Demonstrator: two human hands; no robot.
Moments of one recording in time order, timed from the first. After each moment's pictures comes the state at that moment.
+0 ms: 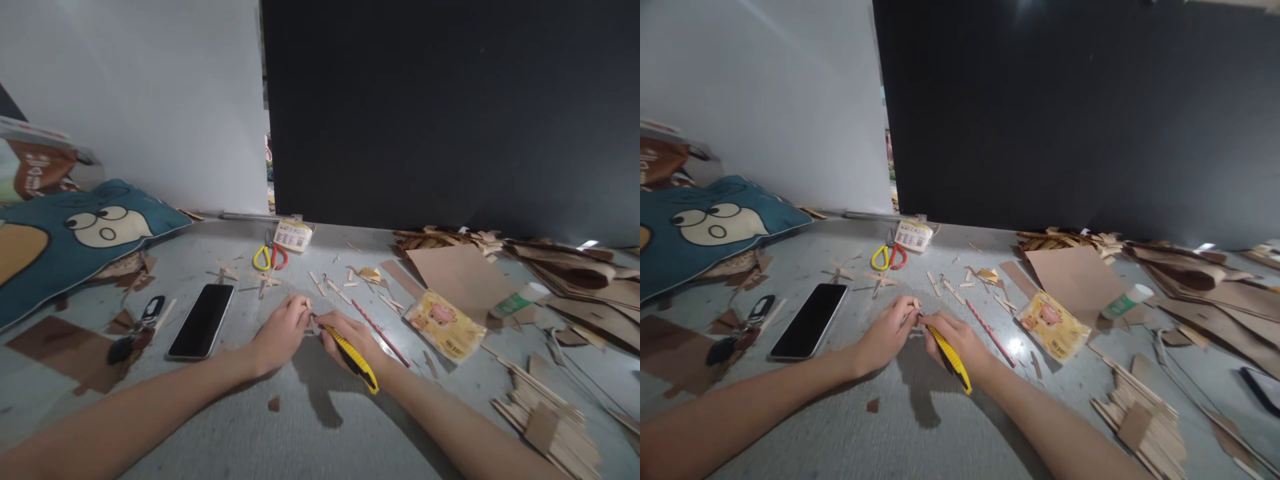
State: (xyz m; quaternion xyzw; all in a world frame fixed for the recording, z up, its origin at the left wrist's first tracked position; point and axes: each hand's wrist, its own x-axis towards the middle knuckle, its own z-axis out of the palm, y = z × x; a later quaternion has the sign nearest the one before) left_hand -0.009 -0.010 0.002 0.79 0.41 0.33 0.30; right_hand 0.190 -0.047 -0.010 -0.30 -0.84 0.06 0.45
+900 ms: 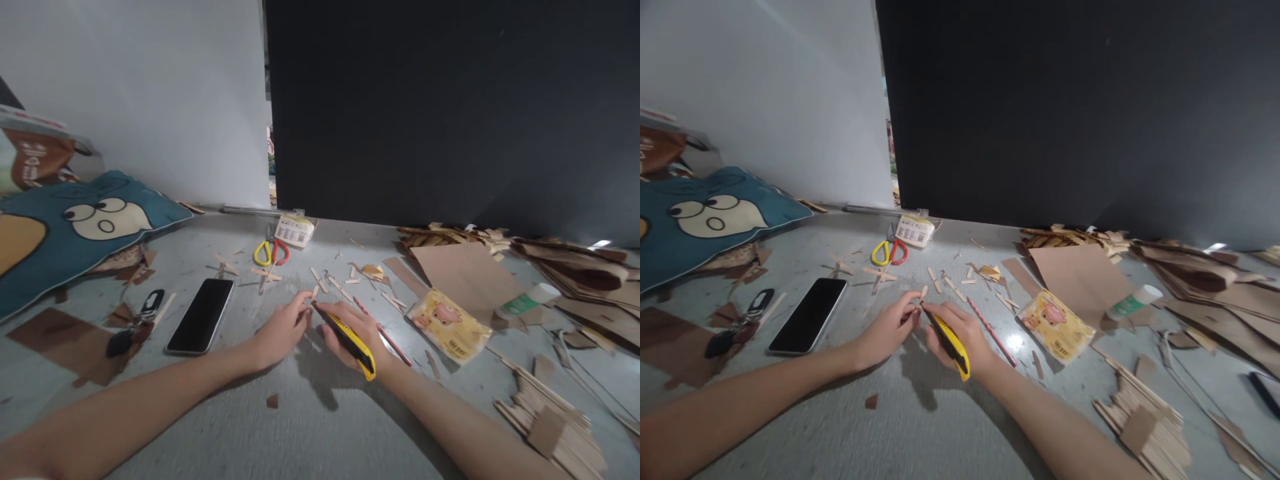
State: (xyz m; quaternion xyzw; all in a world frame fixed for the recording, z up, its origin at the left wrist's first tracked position) left_hand -0.008 -0.009 -0.002 0.77 0.42 0.28 0.39; right_hand 0.195 -0.048 -0.006 -0.32 -0.81 0.10 0.49
